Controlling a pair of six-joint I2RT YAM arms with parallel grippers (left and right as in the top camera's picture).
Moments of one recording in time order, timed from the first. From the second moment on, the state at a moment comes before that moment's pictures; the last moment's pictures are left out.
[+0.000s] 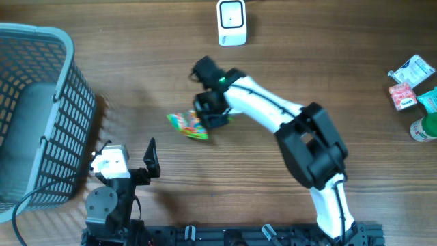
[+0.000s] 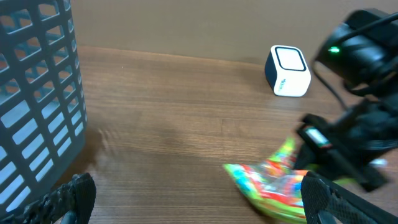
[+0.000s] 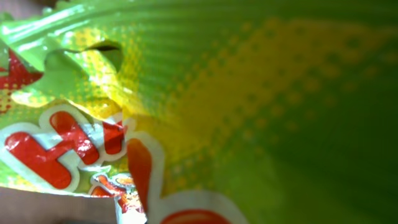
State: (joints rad) left arm -0.13 0.02 0.26 -0.49 -0.11 -0.16; right arm 0.66 2.20 1.63 -0.84 -0.39 1.83
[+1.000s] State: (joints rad) left arm -0.13 0.02 0.26 -0.49 -0.11 -0.16; right arm 0.11 2.23 1.63 -1.53 -1.02 1.22
